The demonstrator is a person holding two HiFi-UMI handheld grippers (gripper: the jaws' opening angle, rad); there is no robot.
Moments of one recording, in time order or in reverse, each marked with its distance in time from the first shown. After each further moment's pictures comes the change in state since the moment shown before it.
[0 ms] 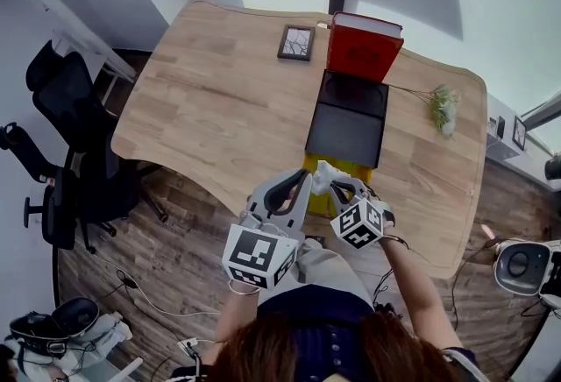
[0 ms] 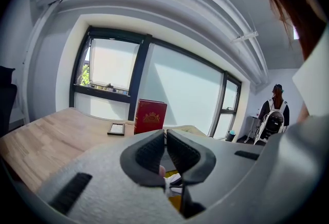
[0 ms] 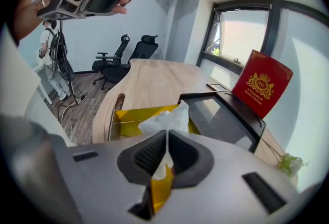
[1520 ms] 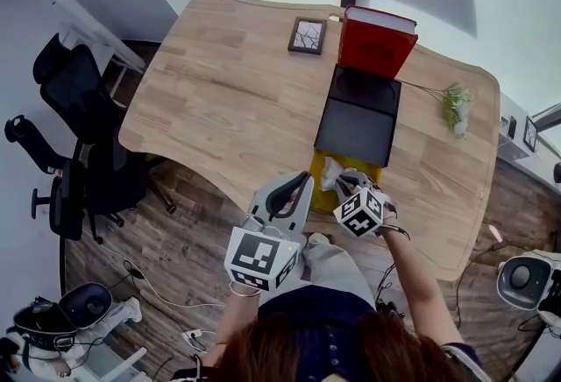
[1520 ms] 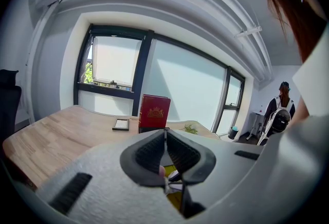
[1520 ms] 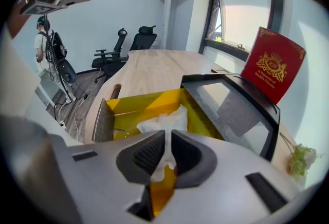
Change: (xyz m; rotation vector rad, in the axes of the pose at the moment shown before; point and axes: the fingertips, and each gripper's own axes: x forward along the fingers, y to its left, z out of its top) left arm -0.007 0.010 -0.014 0.003 0.051 0.038; right arm 0.039 0.004 -0.022 0.050 0.092 0.064
